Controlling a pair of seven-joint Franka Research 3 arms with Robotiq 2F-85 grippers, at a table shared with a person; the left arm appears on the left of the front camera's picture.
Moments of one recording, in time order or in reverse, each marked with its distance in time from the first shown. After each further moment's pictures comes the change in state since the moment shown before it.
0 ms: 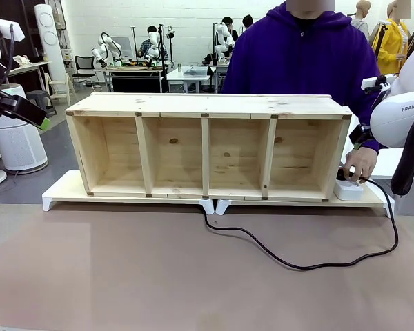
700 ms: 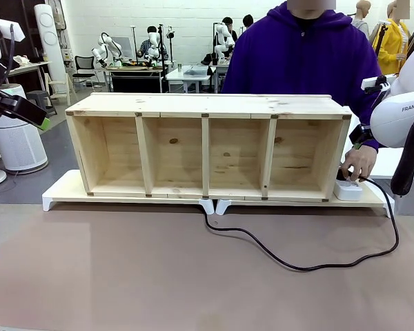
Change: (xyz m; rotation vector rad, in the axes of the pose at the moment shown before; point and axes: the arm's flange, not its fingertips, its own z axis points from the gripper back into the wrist) left arm 0.000 0.000 0.000 0.000 0.000 0.000; right arm 0.000 0.000 0.000 0.000 0.000 0.000
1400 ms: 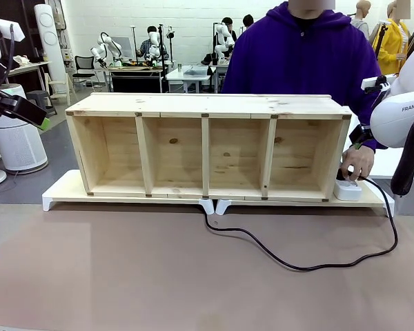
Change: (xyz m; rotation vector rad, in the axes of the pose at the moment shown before) left arm 0.000 0.000 0.000 0.000 0.000 0.000; right arm 0.000 0.000 0.000 0.000 0.000 0.000
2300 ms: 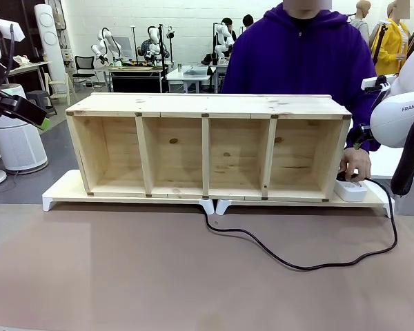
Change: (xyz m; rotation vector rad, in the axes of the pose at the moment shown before) left arm 0.000 0.000 0.000 0.000 0.000 0.000; right arm 0.000 0.000 0.000 0.000 0.000 0.000
